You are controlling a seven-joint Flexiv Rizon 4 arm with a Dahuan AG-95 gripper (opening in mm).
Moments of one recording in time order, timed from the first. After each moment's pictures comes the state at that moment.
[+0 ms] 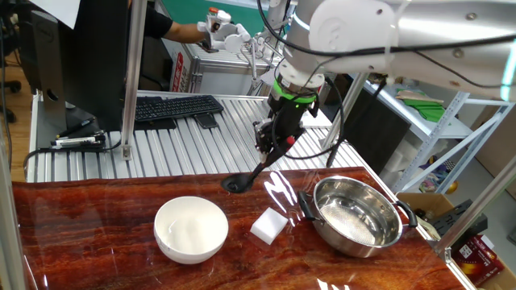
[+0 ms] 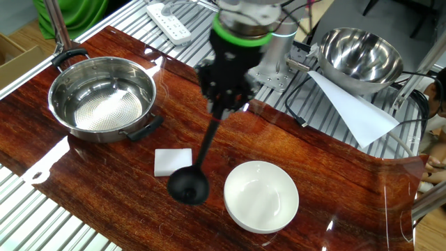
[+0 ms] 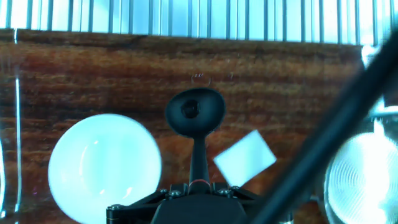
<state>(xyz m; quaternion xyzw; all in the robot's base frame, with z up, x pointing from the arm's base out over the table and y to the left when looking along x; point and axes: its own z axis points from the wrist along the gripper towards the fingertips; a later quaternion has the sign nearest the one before) 0.549 0.063 0.287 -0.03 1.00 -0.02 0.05</state>
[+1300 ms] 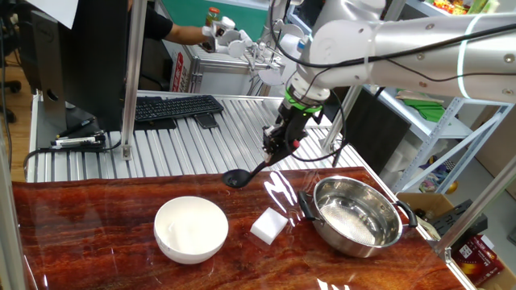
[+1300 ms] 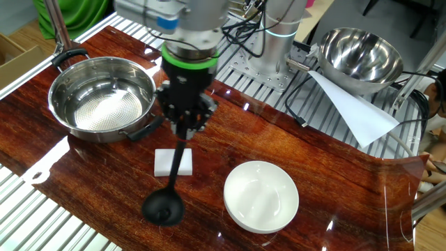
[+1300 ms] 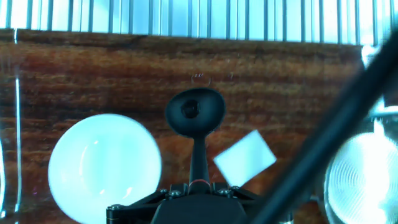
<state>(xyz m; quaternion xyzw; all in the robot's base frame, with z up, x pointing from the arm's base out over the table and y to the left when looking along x) 0.601 0.004 0.234 -0.07 0.99 0.02 0.07</state>
